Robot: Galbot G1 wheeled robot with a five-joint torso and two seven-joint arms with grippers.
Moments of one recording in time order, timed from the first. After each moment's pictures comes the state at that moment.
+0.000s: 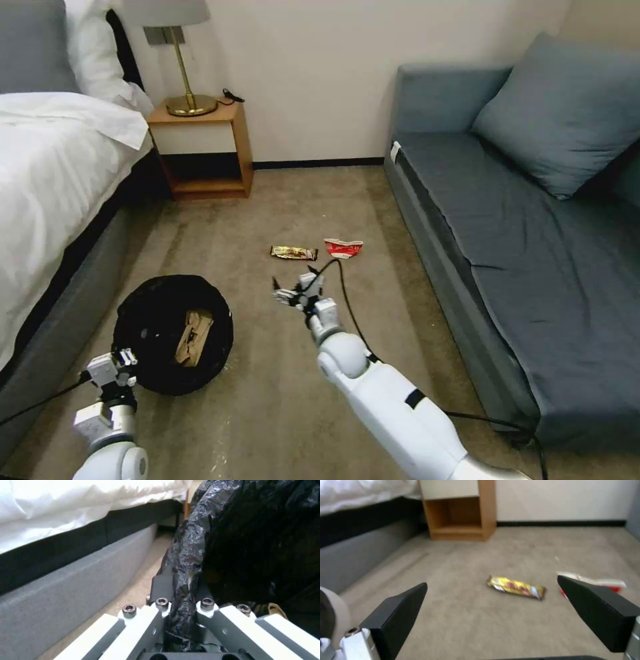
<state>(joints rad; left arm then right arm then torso) 1.53 -1.37 -0.84 -1.69 -0.35 -0.24 -0.14 -0.83 1.44 -0.17 1.30 0.33 0.01 0.23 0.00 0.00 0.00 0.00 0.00</state>
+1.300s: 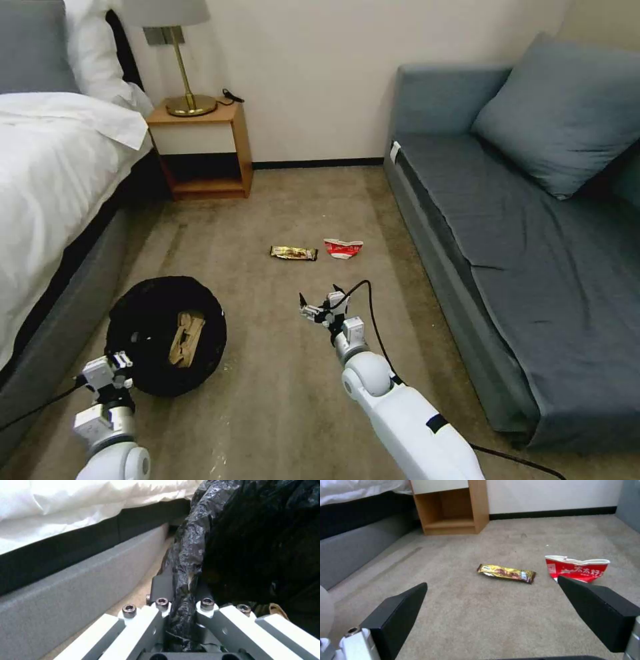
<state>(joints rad) 1.52 -1.38 -0.84 -1.66 -0.33 -0.27 -0.20 -0.92 1.44 -0.09 1.28 0.29 0.09 0.16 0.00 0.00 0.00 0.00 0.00</state>
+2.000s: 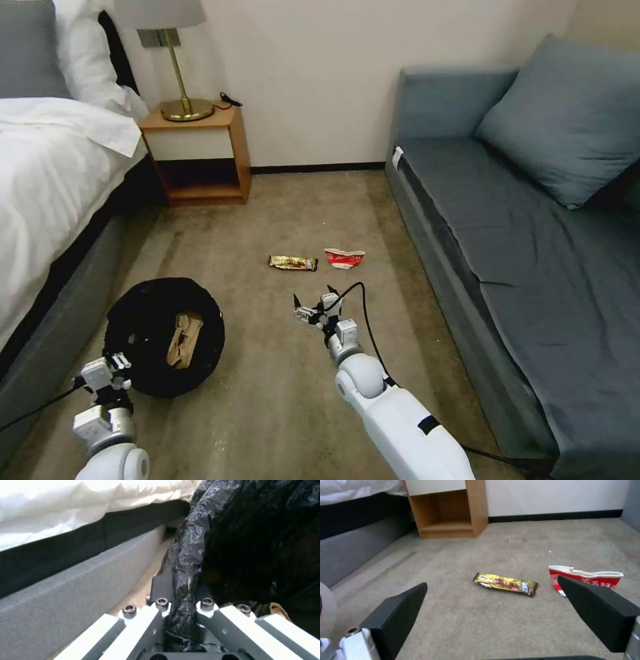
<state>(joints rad) 1.52 -1.37 -0.83 -1.66 -0.33 -0.27 -0.20 -0.92 1.47 -0.08 1.26 0.26 0.10 0.16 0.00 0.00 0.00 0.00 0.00</state>
